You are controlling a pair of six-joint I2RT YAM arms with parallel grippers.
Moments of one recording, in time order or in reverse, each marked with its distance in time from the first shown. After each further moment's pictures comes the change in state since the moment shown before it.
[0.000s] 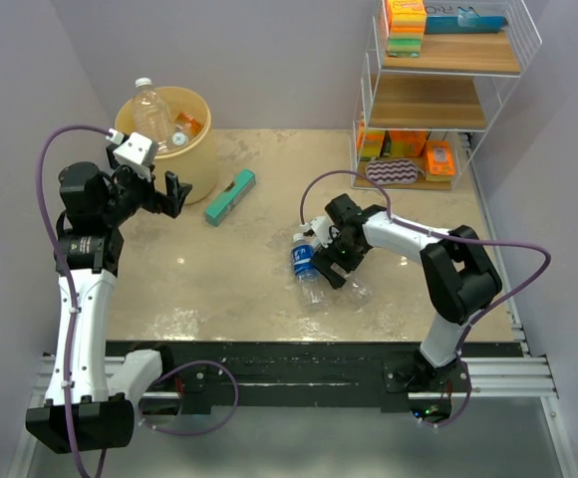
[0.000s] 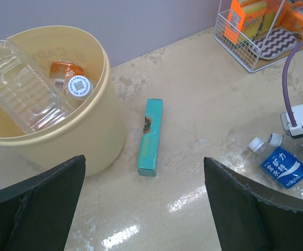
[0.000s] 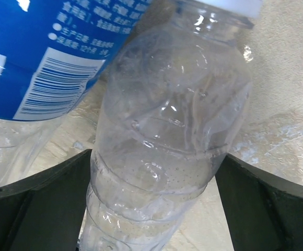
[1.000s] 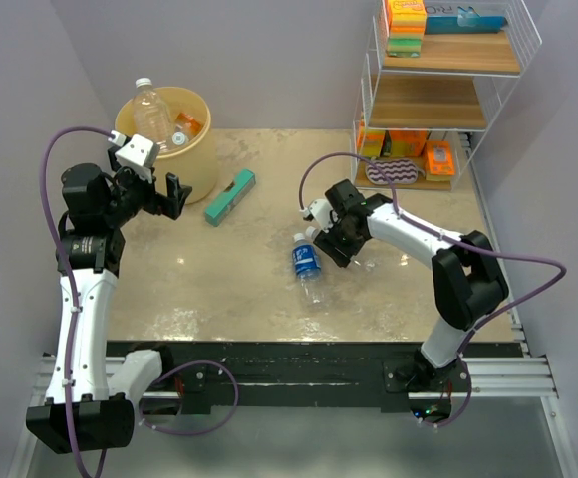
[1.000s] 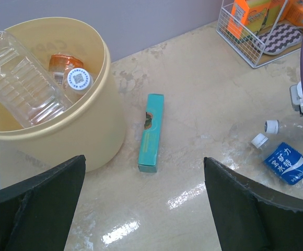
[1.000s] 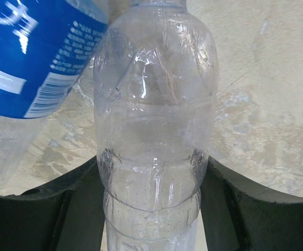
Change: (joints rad) left arm 0.000 -0.001 -0.022 0.000 -0.011 0.006; right arm 0.000 -0.049 0.094 -0.036 0.122 -0.032
